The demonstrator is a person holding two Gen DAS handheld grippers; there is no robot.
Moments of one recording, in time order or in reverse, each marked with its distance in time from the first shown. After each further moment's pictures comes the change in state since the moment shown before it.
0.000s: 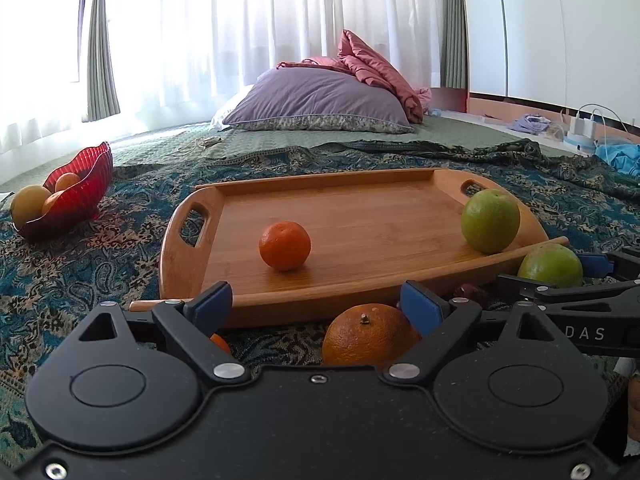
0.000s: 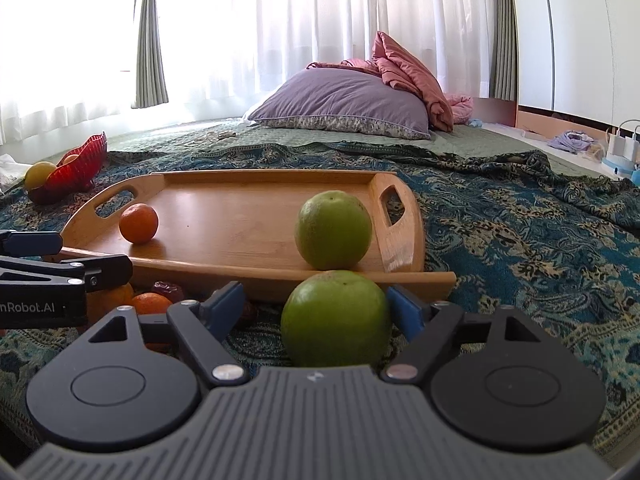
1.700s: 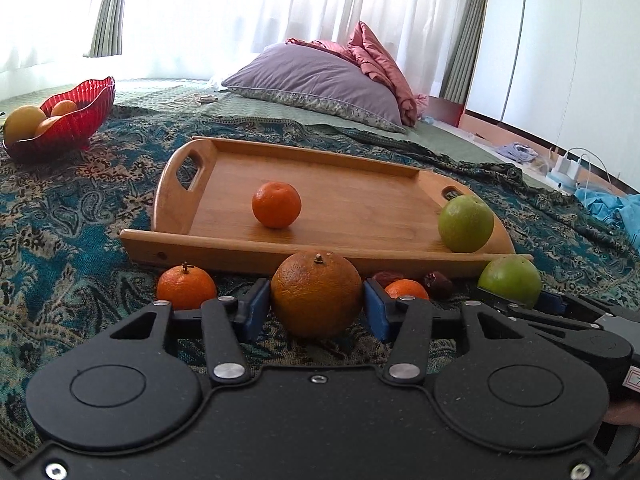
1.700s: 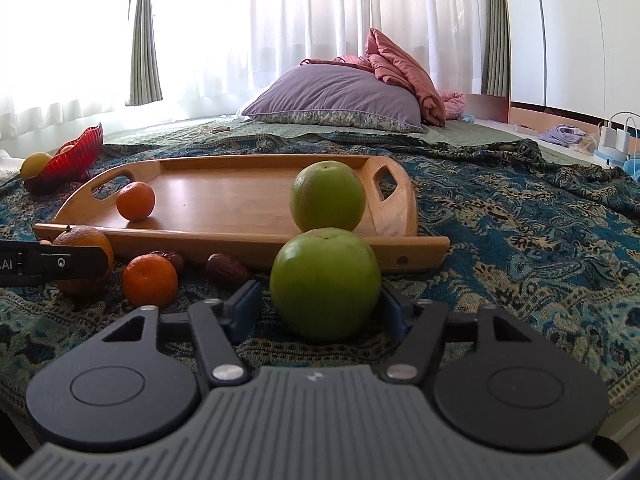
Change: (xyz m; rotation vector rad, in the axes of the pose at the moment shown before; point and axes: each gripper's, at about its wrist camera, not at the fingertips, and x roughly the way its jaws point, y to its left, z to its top) left arm -0.016 0.026 -0.015 -0.197 0.053 -0.096; right arm -0.008 0.001 -0.022 0.010 -0.010 -0.024
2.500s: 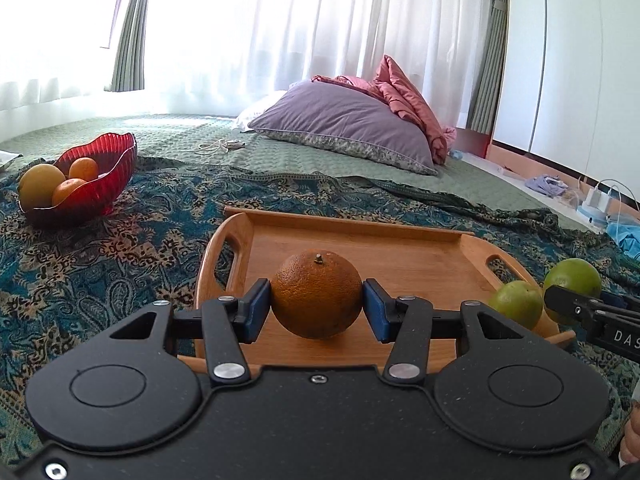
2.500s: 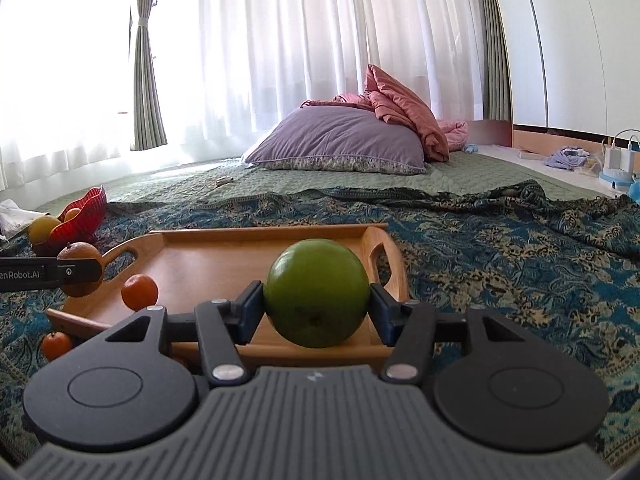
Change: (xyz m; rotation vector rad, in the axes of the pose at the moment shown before) left arm 0.022 0.023 0.069 -0.003 -0.088 0.074; right arm -0.002 -0.018 0.062 0.045 -0.098 0.038
